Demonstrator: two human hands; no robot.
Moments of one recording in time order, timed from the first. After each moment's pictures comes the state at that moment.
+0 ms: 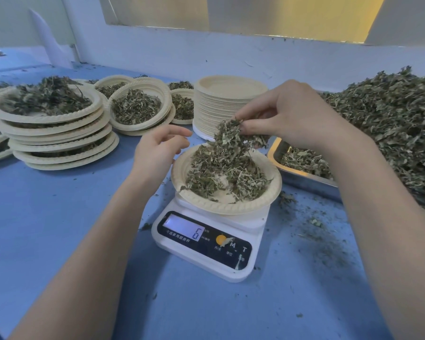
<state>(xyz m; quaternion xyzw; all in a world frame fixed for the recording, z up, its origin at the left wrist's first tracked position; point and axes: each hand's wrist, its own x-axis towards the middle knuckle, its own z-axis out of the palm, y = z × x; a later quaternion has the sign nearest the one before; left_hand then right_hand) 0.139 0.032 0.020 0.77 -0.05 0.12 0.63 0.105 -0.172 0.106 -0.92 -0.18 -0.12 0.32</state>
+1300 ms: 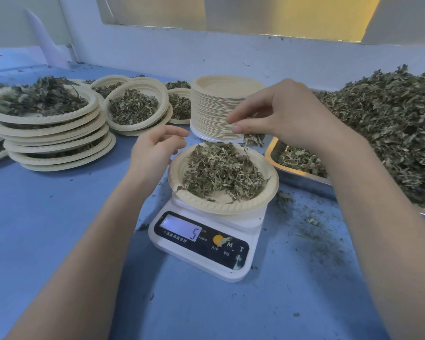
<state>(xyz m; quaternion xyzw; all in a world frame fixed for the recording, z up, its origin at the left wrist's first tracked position) 0.139 0.031 0.021 0.77 -0.05 0.12 0.63 0.109 -0.174 0.103 -0.92 -0.20 -0.13 0.32</state>
